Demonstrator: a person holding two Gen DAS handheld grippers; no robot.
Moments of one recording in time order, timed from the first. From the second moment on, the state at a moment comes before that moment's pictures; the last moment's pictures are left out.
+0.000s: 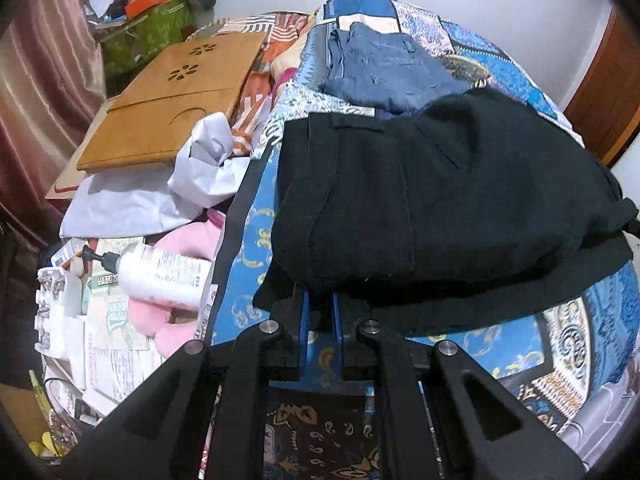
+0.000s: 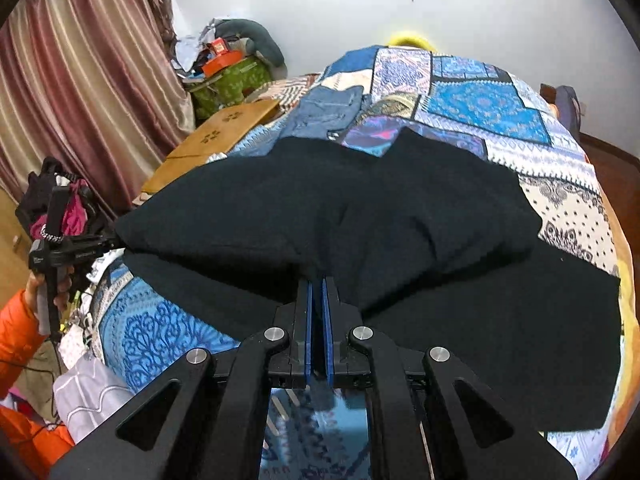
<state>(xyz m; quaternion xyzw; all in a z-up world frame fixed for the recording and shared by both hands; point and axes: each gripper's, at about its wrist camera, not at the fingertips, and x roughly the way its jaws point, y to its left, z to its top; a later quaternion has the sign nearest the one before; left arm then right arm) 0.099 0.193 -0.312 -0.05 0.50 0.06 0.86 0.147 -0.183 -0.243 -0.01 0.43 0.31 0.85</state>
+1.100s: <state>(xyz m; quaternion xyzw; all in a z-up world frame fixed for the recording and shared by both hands) 0.268 0.134 -0.205 -0.02 0.42 0.04 0.90 0.312 -0.180 -0.209 -0.04 0.44 0.25 0.86</state>
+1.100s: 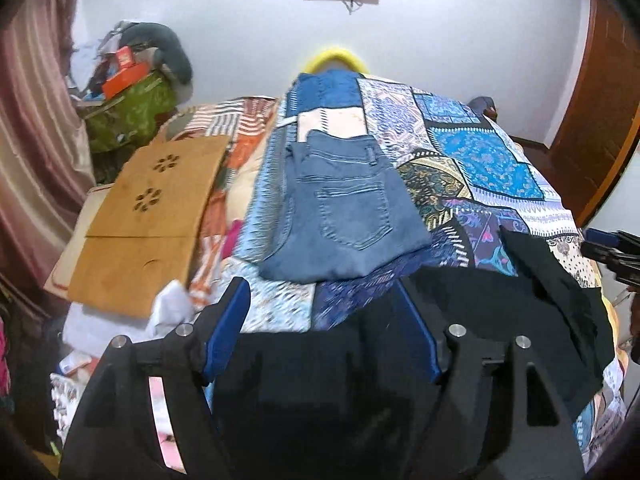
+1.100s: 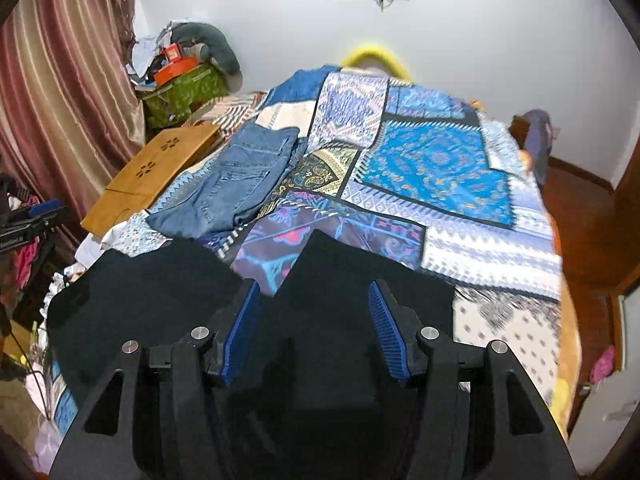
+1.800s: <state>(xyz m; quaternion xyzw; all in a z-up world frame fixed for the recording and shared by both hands) 0.342 0.101 -0.281 0.02 0.51 0.01 0.86 0.388 -0.147 -0.283 -0.07 0.52 0.28 0.80</state>
